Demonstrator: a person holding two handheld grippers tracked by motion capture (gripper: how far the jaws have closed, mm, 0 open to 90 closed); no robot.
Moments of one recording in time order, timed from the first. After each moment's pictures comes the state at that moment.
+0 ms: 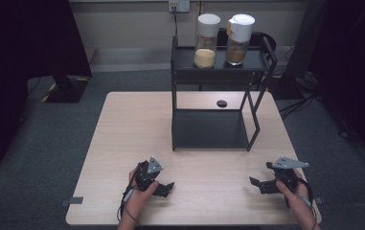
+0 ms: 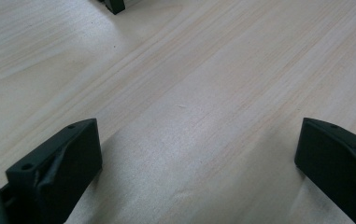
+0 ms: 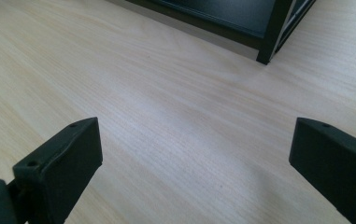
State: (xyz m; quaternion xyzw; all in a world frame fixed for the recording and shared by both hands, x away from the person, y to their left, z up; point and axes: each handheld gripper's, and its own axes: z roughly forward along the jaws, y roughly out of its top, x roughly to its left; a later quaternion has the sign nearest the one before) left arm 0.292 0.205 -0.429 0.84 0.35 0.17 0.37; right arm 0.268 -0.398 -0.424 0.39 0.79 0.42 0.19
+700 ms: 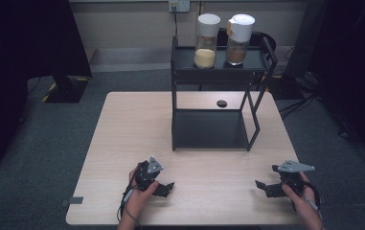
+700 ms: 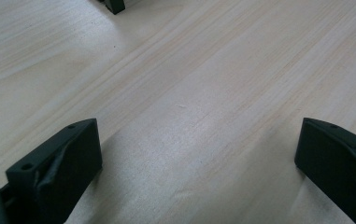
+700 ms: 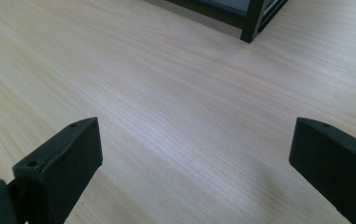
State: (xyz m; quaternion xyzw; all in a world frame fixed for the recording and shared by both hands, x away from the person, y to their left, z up) left arm 0.292 0.205 -0.429 0.84 0.35 0.17 0.37; right arm 0.260 -0.411 -0.424 0.39 0.80 0.41 0.20
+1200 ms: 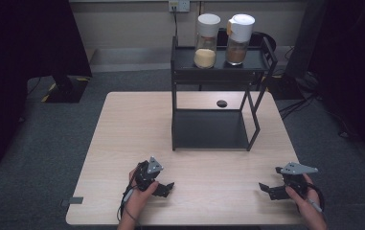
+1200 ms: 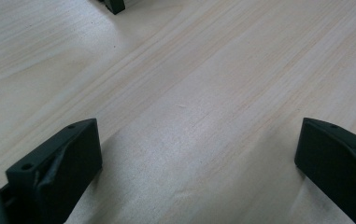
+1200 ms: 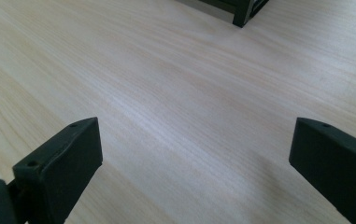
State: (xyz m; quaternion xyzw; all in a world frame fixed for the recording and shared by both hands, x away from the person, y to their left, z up) left arm 0.292 0.205 -0.429 0.84 0.35 0.17 0.37; right arm 0.255 -0.418 -0.423 0.39 0.81 0.39 0.20
